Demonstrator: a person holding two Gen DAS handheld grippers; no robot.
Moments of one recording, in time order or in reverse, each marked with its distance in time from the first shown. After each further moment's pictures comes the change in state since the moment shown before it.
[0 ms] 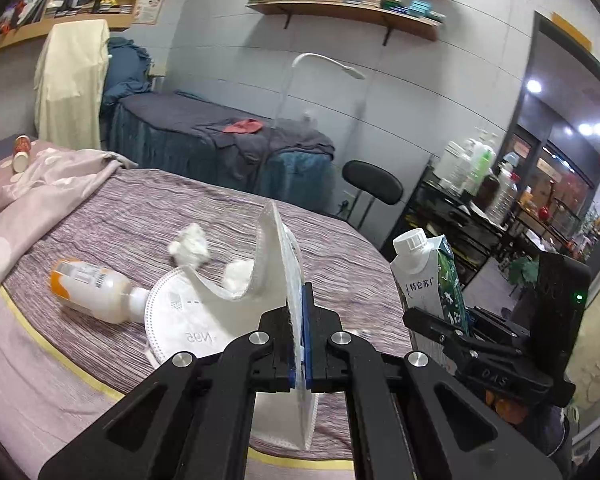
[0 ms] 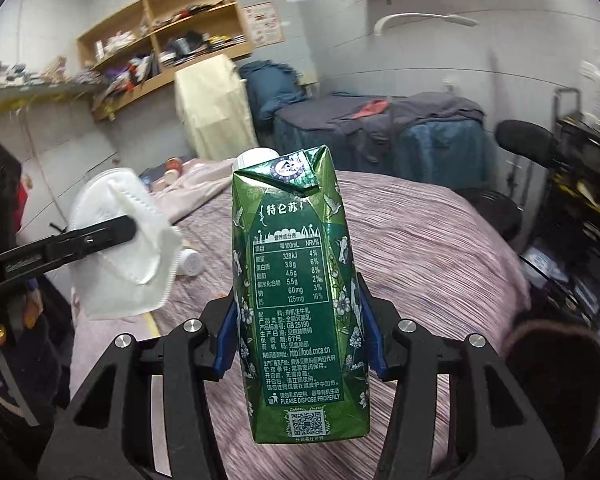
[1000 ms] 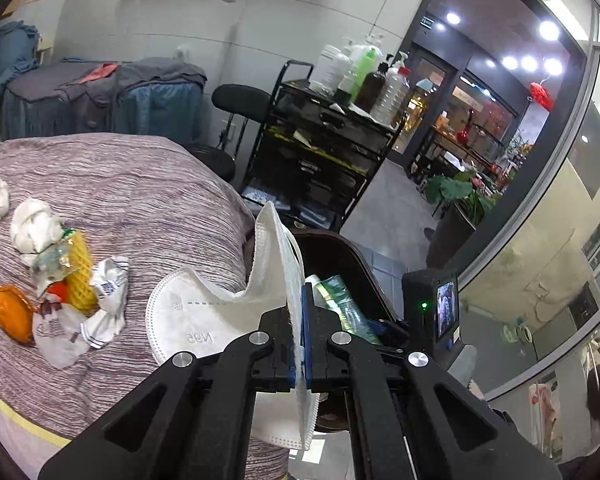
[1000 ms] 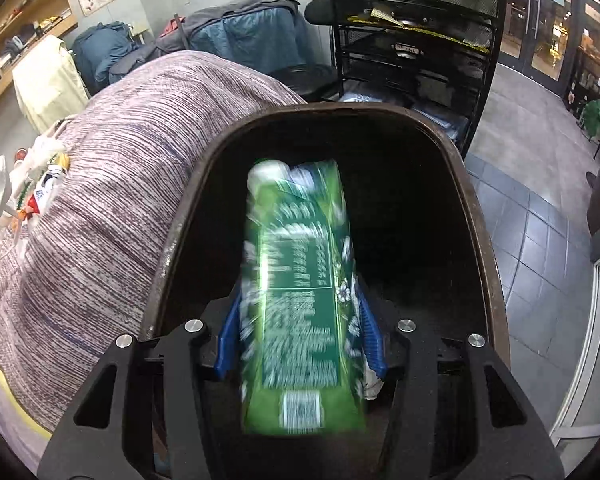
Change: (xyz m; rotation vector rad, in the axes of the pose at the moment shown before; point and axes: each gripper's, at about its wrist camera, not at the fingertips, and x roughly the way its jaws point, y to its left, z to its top) left arm 0.082 -0.170 -0.074 0.150 0.235 -0.308; right arm -0.038 -0.181 -0.144 0.304 0.283 -0.448
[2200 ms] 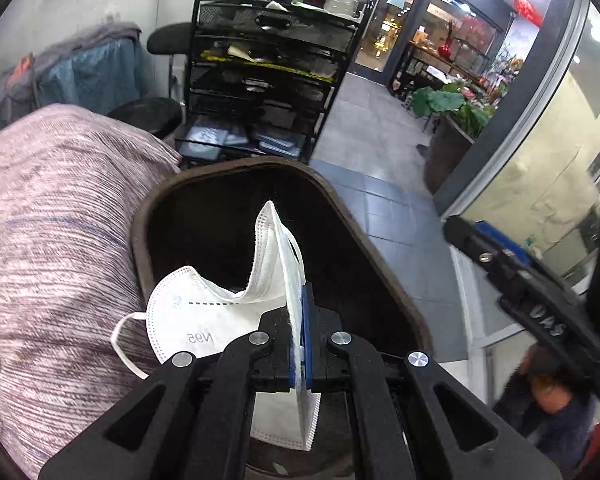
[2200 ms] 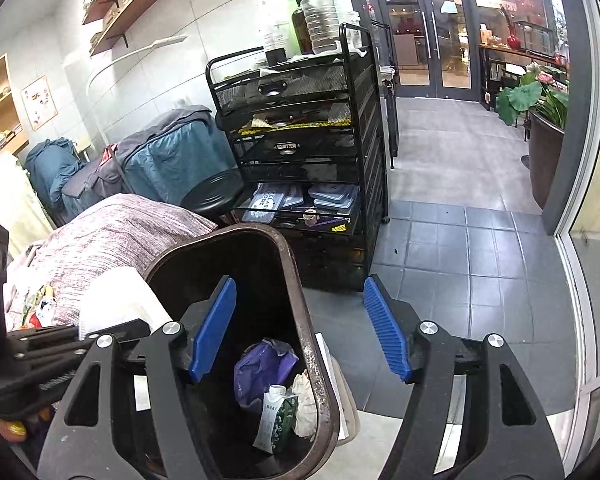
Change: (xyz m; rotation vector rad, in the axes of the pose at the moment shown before) left arm 0.121 -0.061 -0.018 0.184 0.251 0.005; right arm -0.109 -0.091 -0.006 0.280 -0.345 -0.133
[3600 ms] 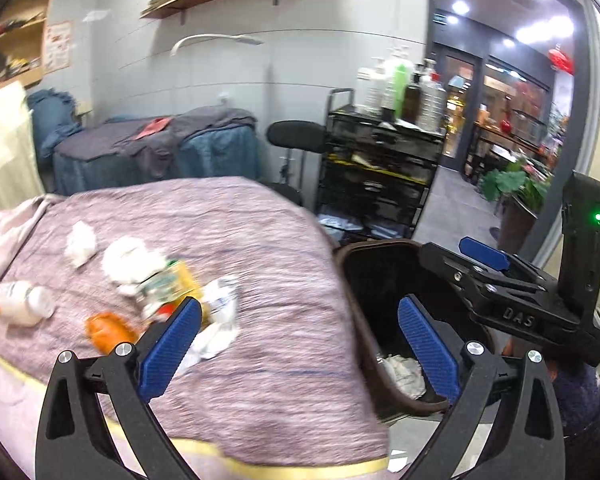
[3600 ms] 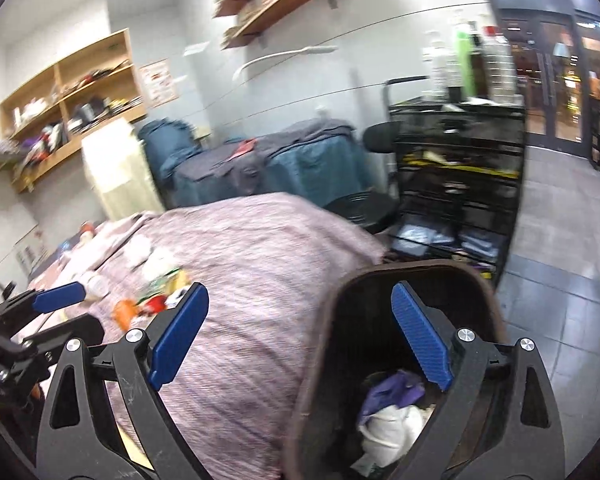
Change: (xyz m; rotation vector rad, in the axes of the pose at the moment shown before) left arm -0.164 0.078 -0.062 -0.098 -0.348 0.311; right arm -0.026 0.161 -0.017 -0.242 -0.065 0.420
